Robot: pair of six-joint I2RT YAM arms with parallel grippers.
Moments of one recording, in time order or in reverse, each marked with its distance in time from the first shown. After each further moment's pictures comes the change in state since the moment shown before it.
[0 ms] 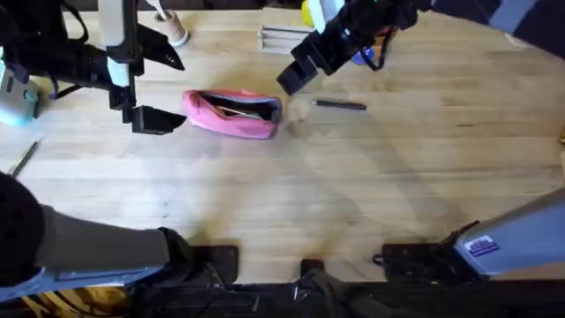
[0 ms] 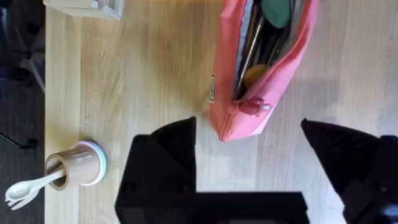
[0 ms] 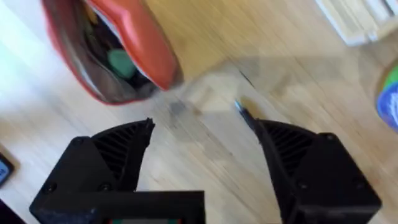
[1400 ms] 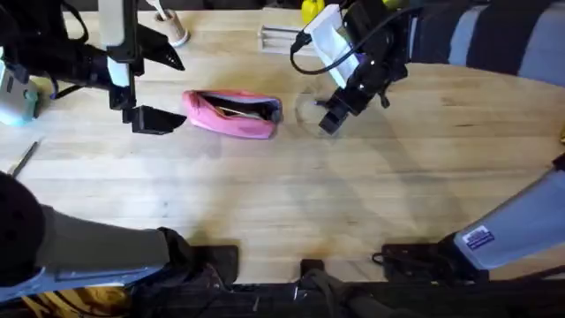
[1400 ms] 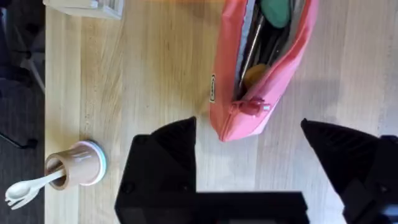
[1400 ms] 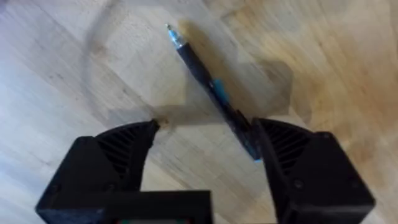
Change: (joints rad) left arm 0.000 0.000 0.000 0.000 0.000 0.000; right arm -0.126 0.092 -0.309 0.146 0.184 -0.259
